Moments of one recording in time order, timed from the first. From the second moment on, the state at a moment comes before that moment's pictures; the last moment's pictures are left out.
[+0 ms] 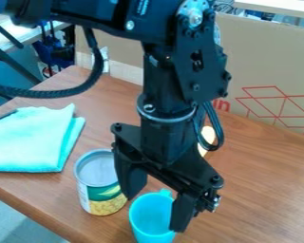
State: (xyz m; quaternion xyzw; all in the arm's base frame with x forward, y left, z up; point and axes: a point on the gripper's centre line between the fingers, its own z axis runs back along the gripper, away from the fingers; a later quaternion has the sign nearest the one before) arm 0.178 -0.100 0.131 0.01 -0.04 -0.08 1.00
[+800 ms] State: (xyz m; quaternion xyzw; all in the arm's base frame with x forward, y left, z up) arm 0.244 -0.051 0.142 -0.01 -0.08 -0.04 1.00
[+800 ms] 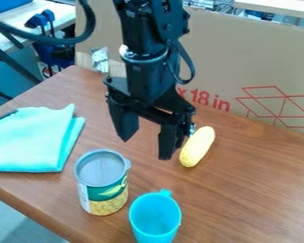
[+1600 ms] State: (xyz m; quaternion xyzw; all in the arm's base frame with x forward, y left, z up) arm 0.343 -0.057 0.098 -0.03 -0.05 -0.03 1.00
